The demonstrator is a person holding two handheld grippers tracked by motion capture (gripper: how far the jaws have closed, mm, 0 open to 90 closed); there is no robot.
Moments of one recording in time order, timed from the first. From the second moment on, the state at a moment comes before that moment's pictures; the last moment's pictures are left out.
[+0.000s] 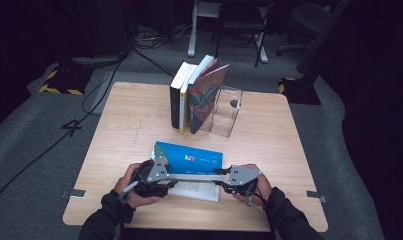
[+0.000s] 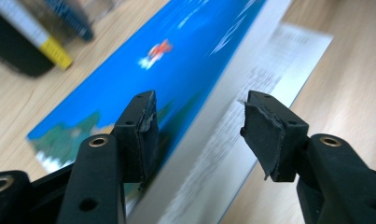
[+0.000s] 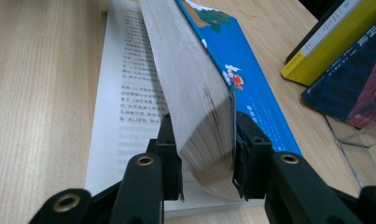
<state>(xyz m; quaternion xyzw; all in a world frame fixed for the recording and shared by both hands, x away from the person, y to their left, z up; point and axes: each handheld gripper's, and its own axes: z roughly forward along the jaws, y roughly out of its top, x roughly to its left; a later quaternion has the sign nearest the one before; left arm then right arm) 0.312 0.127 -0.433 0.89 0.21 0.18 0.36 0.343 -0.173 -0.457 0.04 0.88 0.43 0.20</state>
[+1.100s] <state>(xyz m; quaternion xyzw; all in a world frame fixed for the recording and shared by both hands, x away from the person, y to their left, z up) 0.319 0.108 -0.453 0.88 0.22 0.15 0.39 0.372 -0.175 -0.475 0.08 0.88 0.43 0.17</state>
